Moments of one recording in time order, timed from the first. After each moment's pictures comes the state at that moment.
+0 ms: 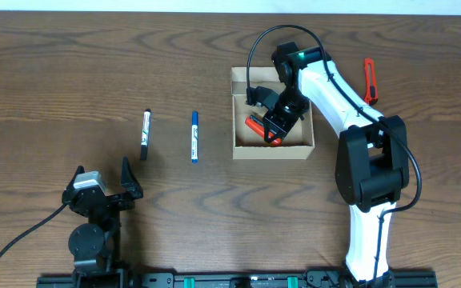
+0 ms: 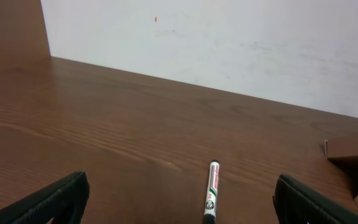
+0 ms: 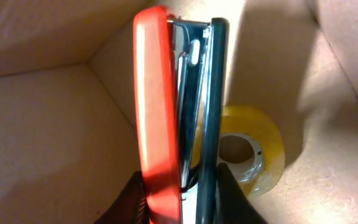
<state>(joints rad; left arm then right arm) 0.06 0.01 0.02 -0.11 -0.07 -0.15 0.32 2.20 1.77 -1.26 -0.31 -0.61</state>
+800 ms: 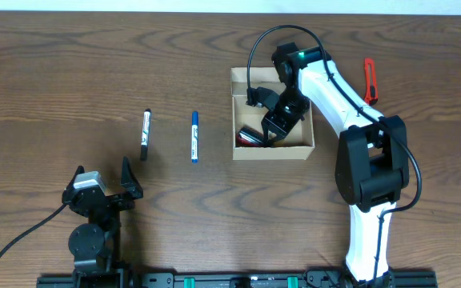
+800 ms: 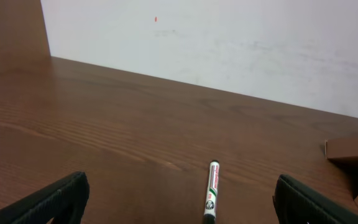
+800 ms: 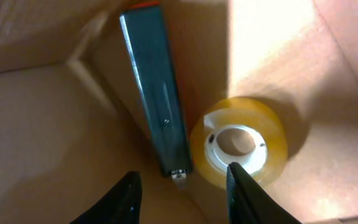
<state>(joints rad) 0.06 0.01 0.02 -0.11 -0.07 -0.15 0.32 2.20 1.79 -1.29 -0.30 -0.60</state>
